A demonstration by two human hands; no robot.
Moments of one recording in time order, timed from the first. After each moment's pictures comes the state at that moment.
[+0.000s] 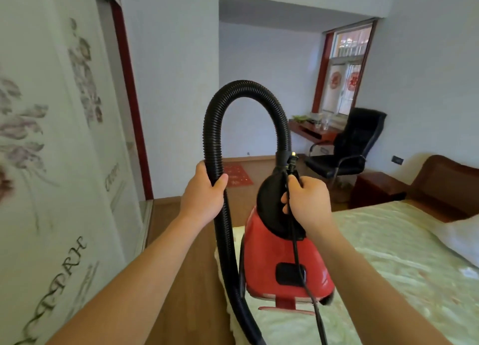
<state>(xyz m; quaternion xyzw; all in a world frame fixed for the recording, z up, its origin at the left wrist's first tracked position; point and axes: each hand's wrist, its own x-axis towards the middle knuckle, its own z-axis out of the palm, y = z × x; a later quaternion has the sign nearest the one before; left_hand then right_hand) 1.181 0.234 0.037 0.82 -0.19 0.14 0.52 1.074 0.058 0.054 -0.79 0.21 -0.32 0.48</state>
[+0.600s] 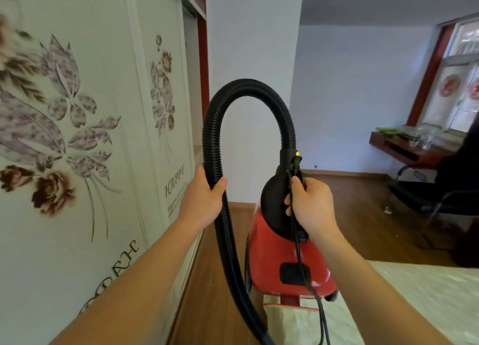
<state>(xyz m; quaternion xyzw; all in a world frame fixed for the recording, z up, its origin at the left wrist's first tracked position) 1.305 0.280 0.052 0.82 -0.08 0.22 0.52 1.264 0.070 0.070 -0.80 0.06 -0.25 0.54</state>
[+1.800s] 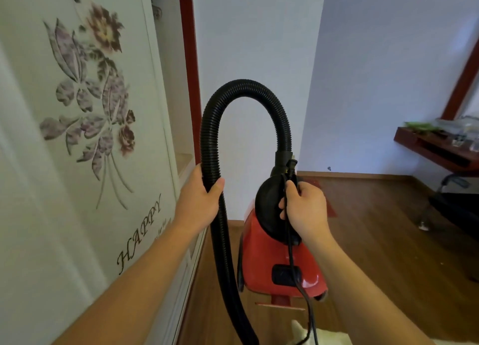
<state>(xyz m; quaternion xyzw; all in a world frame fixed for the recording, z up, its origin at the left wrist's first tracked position) 1.815 0.288 0.012 0.82 -0.08 0.21 0.52 1.777 0.080 0.022 -0.79 0.07 -0.23 0.56</state>
